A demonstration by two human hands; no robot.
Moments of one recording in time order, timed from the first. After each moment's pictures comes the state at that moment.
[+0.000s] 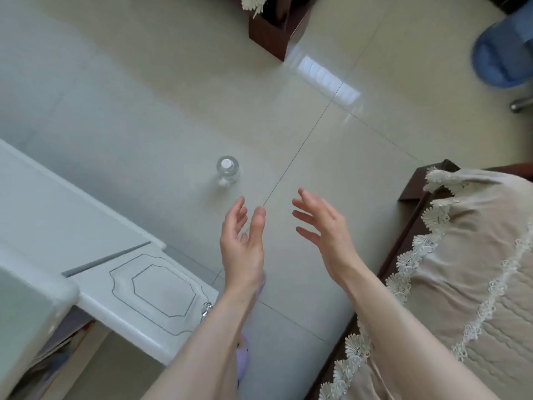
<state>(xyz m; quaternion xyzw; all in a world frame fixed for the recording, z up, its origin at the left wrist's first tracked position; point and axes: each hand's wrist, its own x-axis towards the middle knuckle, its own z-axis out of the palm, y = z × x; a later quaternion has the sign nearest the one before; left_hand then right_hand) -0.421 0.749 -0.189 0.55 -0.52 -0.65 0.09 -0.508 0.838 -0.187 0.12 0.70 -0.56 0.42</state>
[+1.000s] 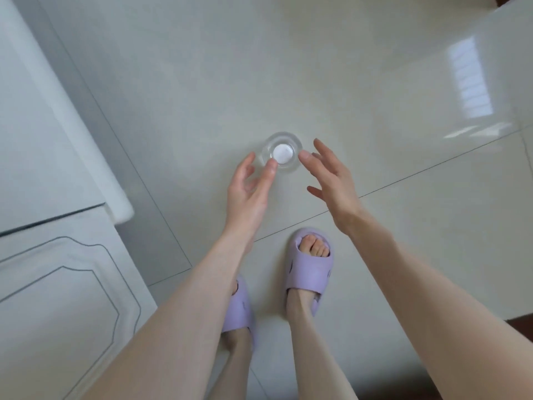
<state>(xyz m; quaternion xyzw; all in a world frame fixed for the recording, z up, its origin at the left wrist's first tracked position) -0.493 0.647 -0.478 0.68 -0.37 -0.62 0.11 -0.630 0.689 -0.495 -0.07 0.68 -0.37 0.63</state>
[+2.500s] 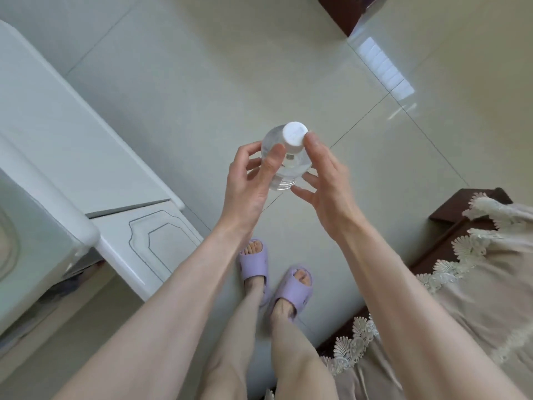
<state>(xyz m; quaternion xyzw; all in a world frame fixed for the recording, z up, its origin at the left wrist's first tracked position) -0.441 0.684 -0.198 0.50 -0.49 -0.71 0.10 -0.537 0.759 -0.189 0.02 0.67 -0.52 0.53</state>
